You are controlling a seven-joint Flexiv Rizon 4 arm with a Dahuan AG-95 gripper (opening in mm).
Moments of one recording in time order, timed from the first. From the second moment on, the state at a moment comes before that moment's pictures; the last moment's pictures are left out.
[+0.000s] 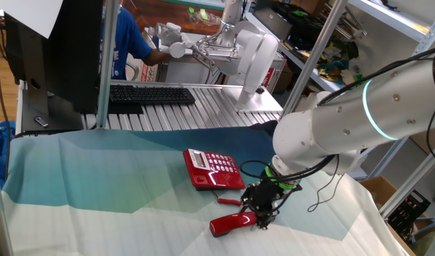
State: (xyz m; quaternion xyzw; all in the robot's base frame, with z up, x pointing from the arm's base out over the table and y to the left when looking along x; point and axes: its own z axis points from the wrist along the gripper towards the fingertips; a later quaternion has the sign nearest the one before) arm 0.447 -0.044 0.039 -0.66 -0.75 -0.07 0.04
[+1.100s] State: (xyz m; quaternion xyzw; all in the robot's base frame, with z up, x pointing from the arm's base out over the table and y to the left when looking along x) arm 0.446 -0.043 0.040 -0.68 -0.73 -0.03 0.07
